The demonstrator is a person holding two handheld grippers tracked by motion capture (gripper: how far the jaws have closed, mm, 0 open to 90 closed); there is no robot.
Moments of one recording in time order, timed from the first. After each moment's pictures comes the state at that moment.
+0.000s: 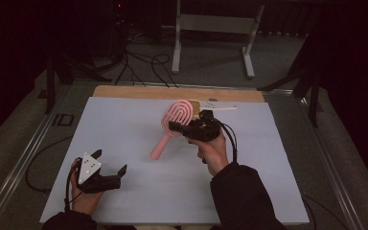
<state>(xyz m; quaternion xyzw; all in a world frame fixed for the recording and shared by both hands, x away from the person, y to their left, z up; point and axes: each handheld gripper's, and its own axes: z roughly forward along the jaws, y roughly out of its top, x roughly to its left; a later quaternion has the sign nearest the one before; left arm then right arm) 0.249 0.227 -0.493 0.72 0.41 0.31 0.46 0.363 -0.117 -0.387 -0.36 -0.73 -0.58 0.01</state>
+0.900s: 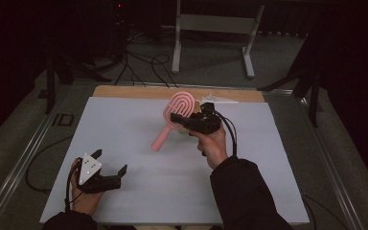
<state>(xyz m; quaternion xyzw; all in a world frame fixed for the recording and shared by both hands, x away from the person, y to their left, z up) 0.248 0.226 -0.492 0.72 0.41 0.31 0.46 0.380 -0.119 -0.382 -0.38 -0.71 -0.59 -0.01</state>
